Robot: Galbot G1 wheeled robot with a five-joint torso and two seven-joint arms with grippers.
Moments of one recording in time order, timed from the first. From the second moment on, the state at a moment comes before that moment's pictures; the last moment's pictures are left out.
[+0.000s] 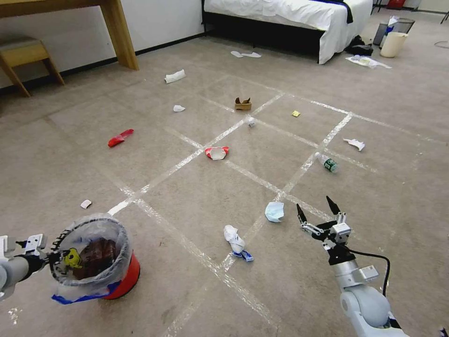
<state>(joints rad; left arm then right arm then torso) 1.51 -0.57 -0.75 -1.57 -1.18 0.64 -0.03 -1.39 1.22 0.57 1.70 0.36 0.51 -0.24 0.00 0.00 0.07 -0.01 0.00</state>
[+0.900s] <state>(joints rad) 1.50 -0.60 -0.91 -1.91 -1.61 0.72 -0.49 -1.42 1.24 0.72 1.76 0.46 0.53 -0.24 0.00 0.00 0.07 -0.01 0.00</state>
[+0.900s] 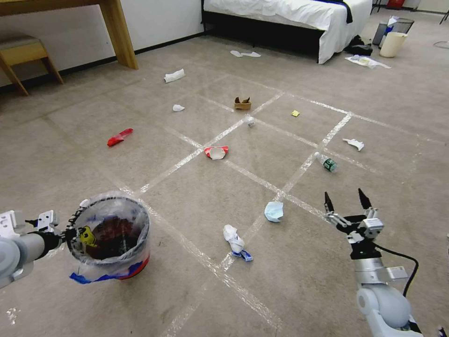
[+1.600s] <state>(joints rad) 1.49 -0.69 -0.97 -2.00 -1.76 0.74 -0.63 -1.46 1.28 0.75 1.71 0.45 0.55 -0.28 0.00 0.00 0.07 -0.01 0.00</state>
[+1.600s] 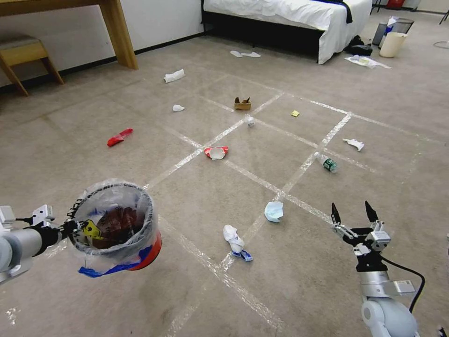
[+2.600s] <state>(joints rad) 1.49 -0.69 -0.95 -2.01 -1.74 0.74 -0.64 -1.44 1.26 0.73 1.70 0.43 0.56 -0.28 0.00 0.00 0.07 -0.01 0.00</state>
